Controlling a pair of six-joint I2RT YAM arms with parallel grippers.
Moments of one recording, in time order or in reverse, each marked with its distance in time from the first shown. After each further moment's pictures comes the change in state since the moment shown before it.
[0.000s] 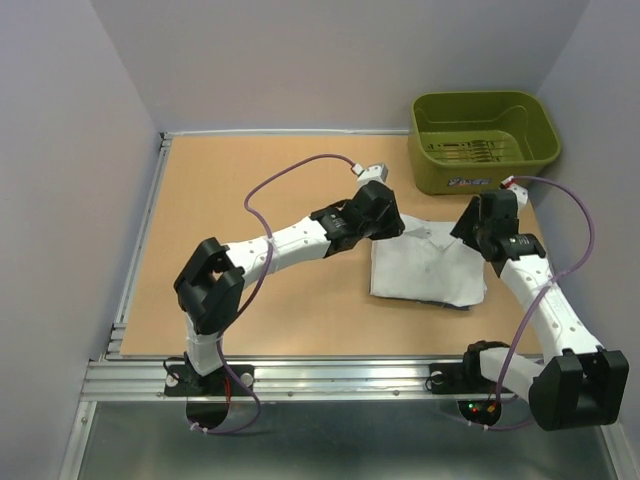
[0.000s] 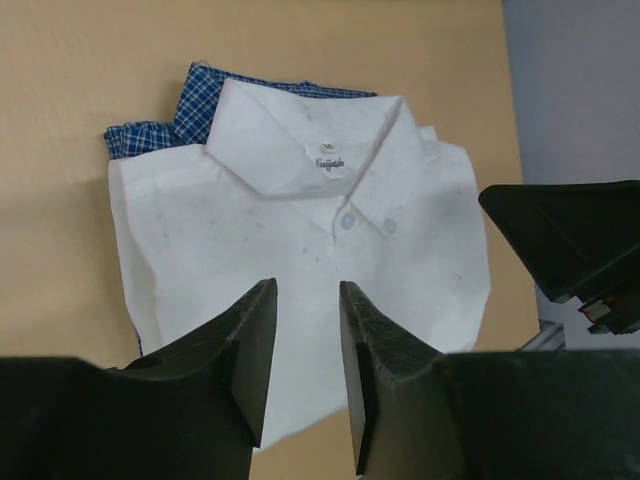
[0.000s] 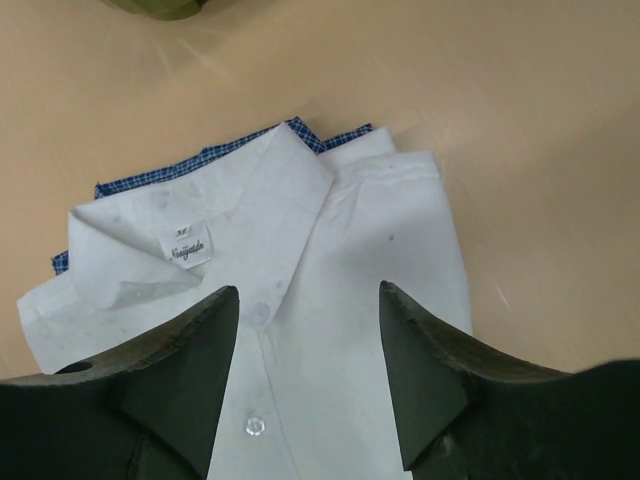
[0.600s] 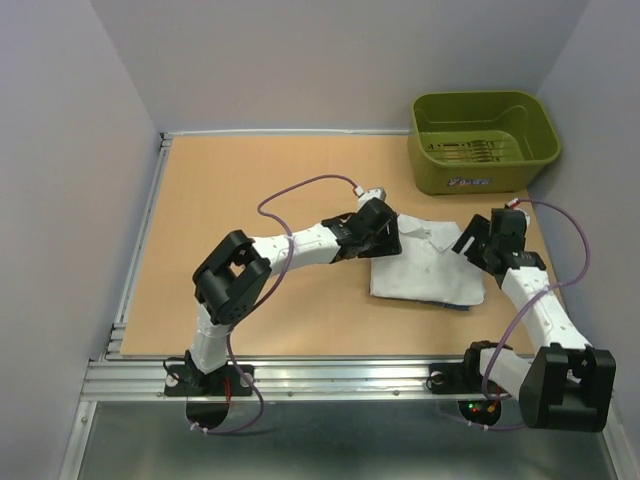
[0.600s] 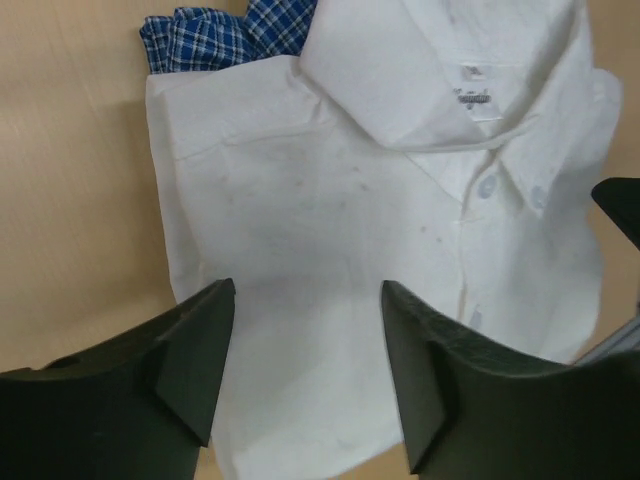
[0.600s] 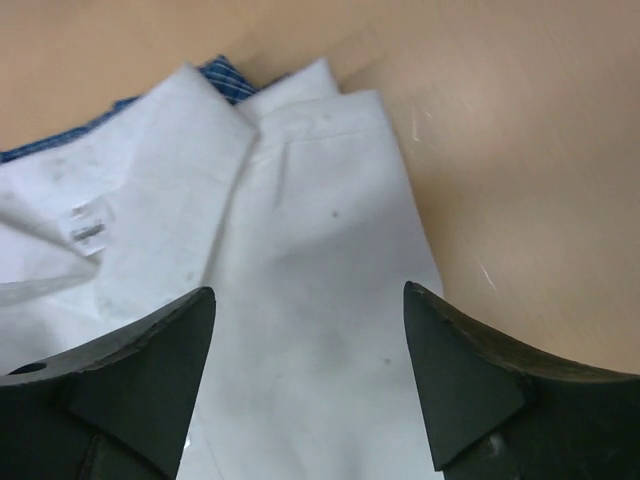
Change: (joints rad) left arm 0.014 0.151 -0.068 0.022 0.071 -0.006; right arm -0.155 0.010 -0.216 0.142 -0.158 -0.025
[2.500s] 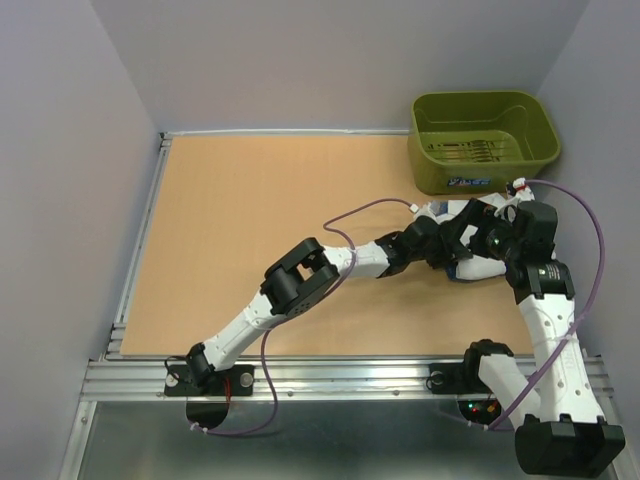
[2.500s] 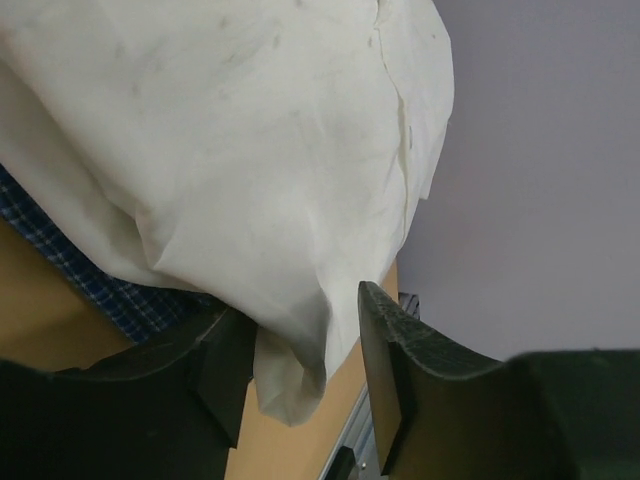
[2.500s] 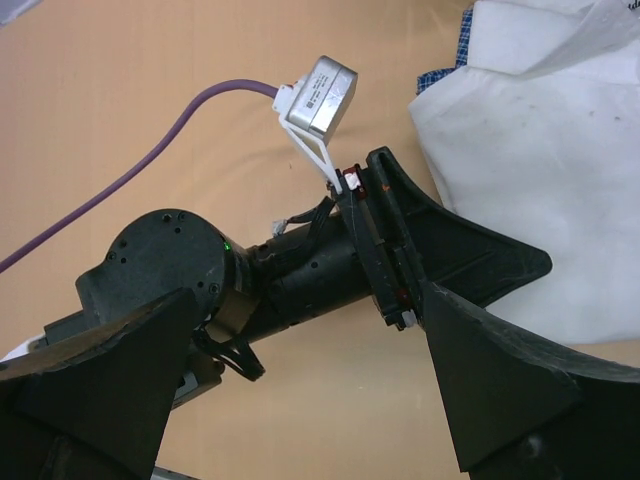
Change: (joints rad) left arm -0.112 0.502 0.431 0.479 0.222 -0.351; right arm 0.016 -0.273 0.205 -0.176 -0.463 -0.104
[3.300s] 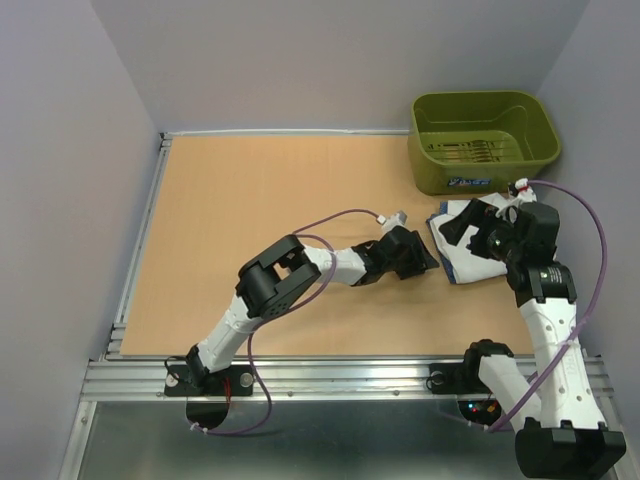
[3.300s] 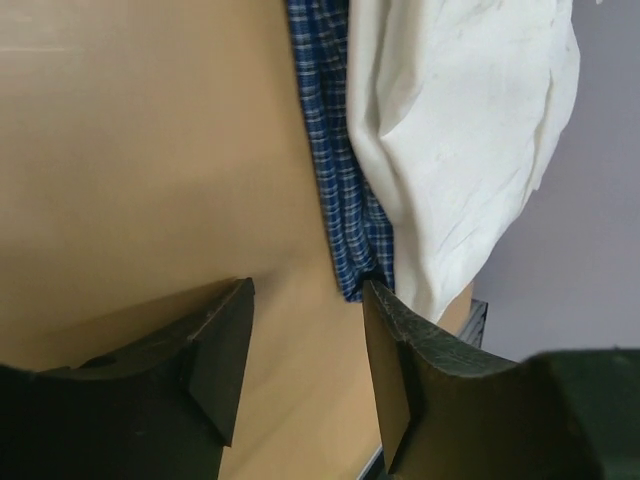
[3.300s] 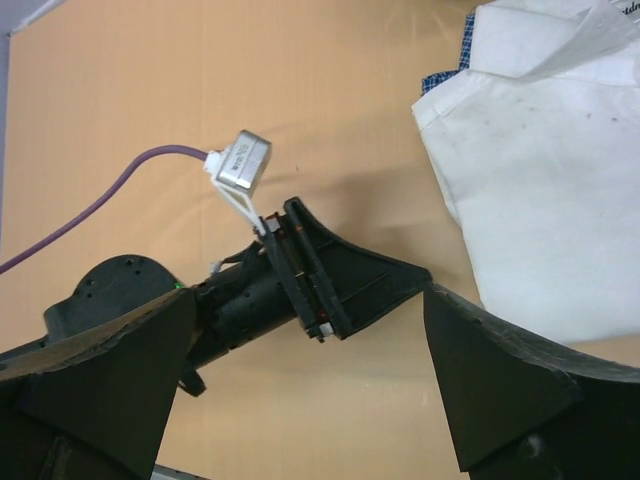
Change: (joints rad) left arm 0.015 -0.206 -0.378 0.010 -0.109 -0.011; right arm 0.005 -0.025 0.002 -0.003 0.006 0.016
